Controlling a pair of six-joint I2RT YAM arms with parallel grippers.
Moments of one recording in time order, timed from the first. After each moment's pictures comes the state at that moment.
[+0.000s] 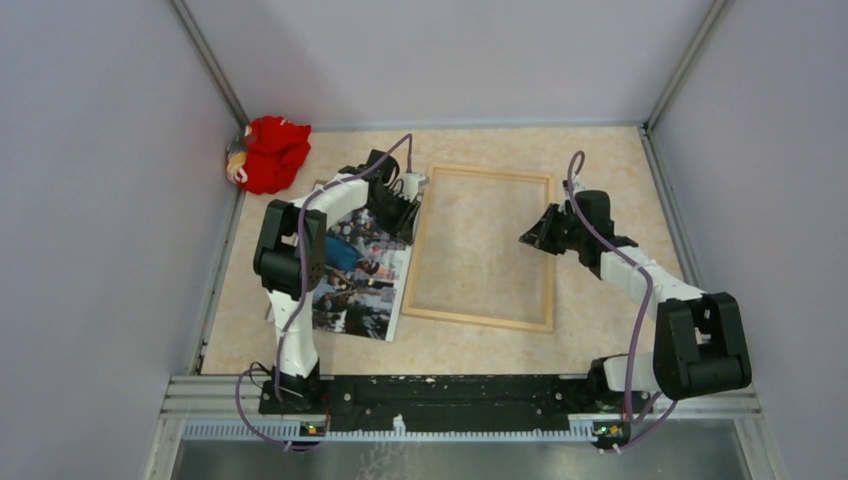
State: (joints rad) left arm -0.34 2.05 1.50 -0.68 0.46 0.24; right arm 0.17 1.33 0.69 -0.04 -0.37 0.55
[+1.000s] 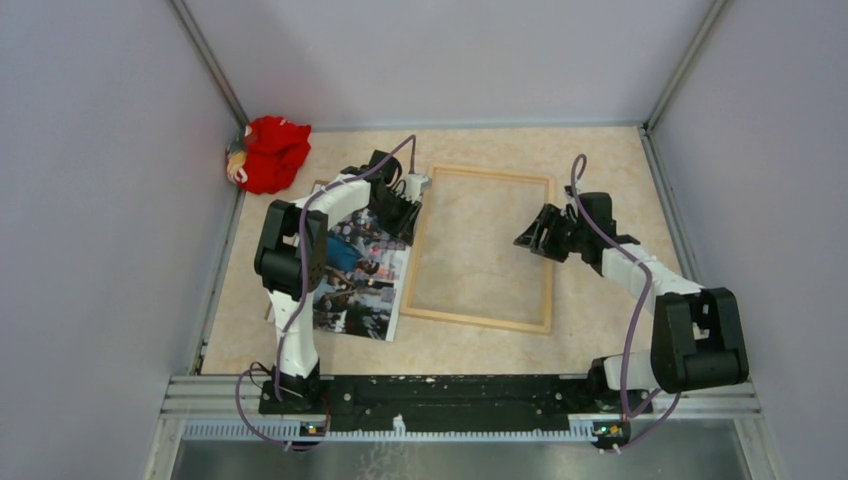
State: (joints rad) left arm -0.35 2.05 1.50 -0.68 0.44 0.26; right arm 0.13 1.36 0.68 -0.08 -0.44 0.58
